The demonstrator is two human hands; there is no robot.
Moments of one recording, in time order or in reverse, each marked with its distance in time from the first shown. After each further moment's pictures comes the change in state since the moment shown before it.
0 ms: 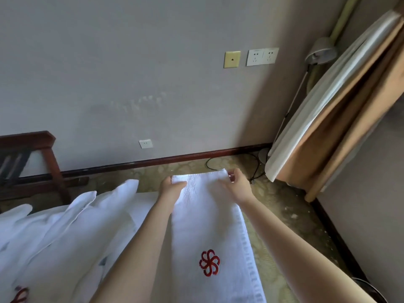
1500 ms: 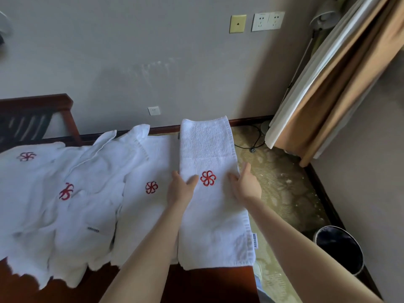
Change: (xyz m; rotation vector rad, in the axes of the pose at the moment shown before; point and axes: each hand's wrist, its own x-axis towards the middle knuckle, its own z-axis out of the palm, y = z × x) left_hand -0.178 -0.115 -0.005 0.443 0.139 0.085; right_hand -0.161 0.099 -0.011 -0.437 0.099 -0.015
